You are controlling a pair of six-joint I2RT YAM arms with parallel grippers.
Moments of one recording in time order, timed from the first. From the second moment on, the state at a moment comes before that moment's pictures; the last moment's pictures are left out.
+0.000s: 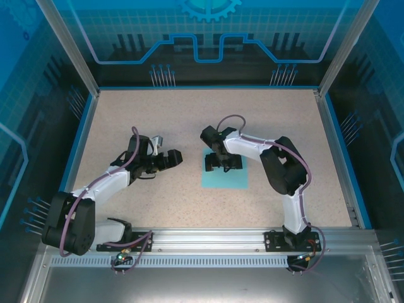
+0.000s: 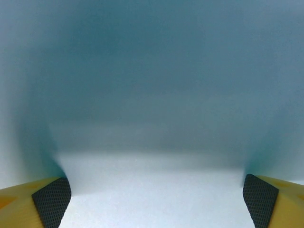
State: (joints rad) left arm -0.21 1.28 0.61 -0.15 0.47 -0.58; right arm 0.69 2.04 1.43 -0.92 0.10 0.69
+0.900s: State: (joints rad) left arm -0.22 1.28 0.62 -0.16 0.47 -0.58; right arm 0.69 2.00 1.36 -0.82 0.07 0.68
